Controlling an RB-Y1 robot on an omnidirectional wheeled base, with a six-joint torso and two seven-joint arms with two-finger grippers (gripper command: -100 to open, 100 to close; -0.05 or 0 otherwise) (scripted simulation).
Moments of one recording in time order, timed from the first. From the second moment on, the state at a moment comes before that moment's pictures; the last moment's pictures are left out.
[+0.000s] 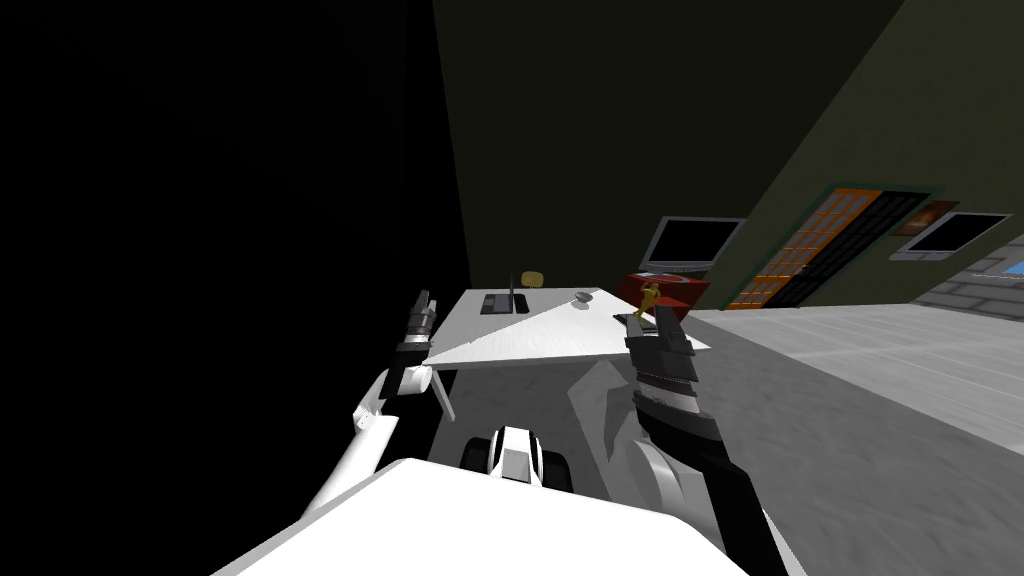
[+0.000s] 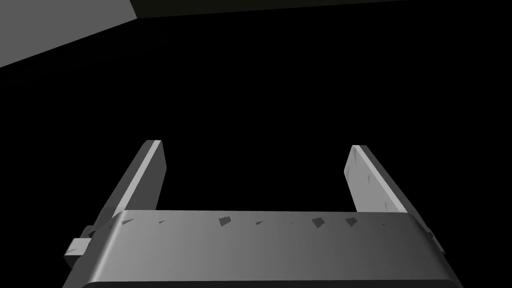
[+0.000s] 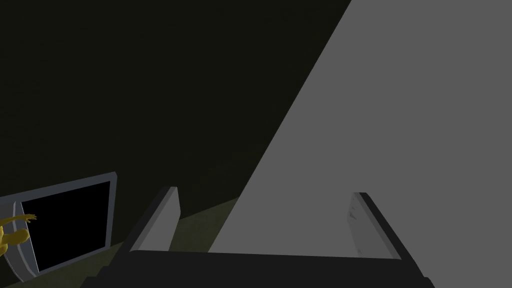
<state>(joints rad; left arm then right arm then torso) 0.08 0.19 0.25 -1.75 0.08 -0.56 -0.11 0.47 -0.03 -0.01 -2.35 -0.05 -0.41 0.14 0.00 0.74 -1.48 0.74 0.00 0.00</state>
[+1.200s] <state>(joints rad) -0.23 0.21 0.46 -1.41 0.18 -0.49 -0.18 0.47 -0.03 -0.01 -2.35 -0.05 -0.41 0.14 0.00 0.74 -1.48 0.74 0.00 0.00</state>
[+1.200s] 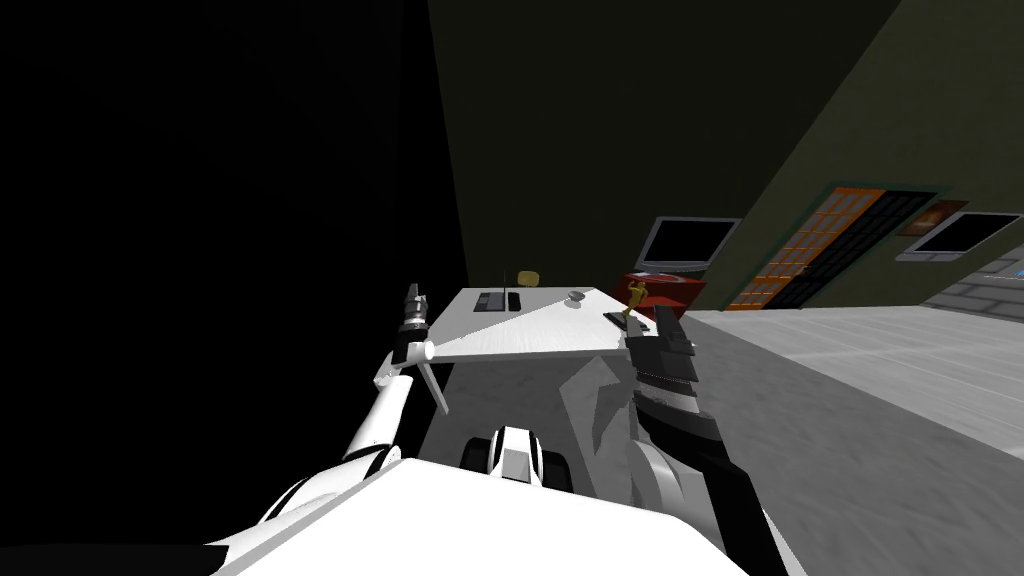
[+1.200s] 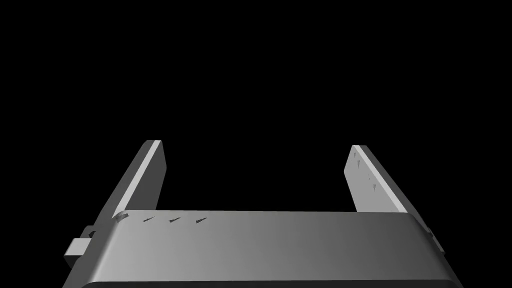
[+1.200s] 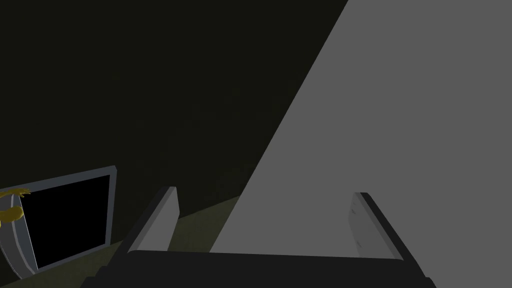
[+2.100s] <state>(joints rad) -0.49 0.19 0.66 -1.12 0.28 -0.42 -0.23 0.47 -0.03 -0.01 -2.35 -0.05 -0.41 0.14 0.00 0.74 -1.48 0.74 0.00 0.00</state>
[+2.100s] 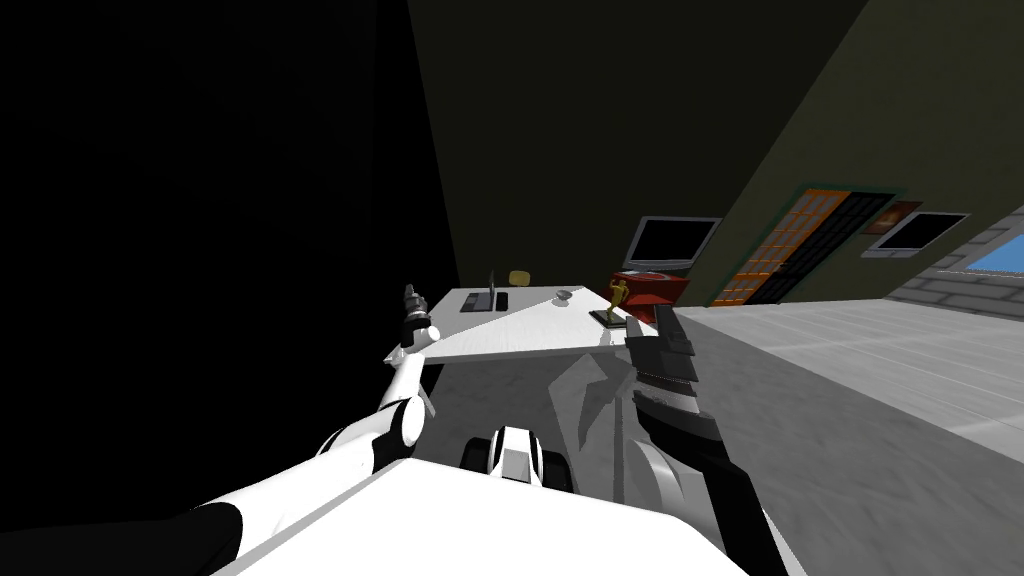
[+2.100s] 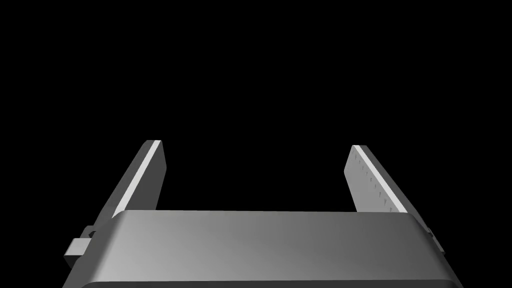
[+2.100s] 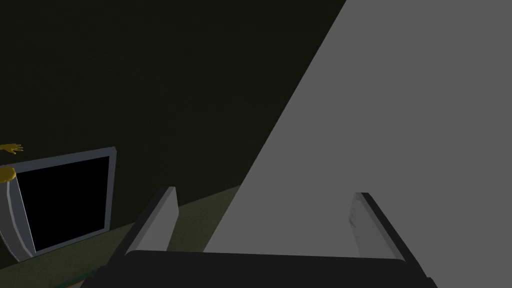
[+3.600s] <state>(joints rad) -0.82 0.20 0.96 -0.74 0.43 -0.32 -0.26 0.47 -0.03 -0.01 -2.35 -0.05 -0.41 0.14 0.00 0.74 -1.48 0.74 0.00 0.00</state>
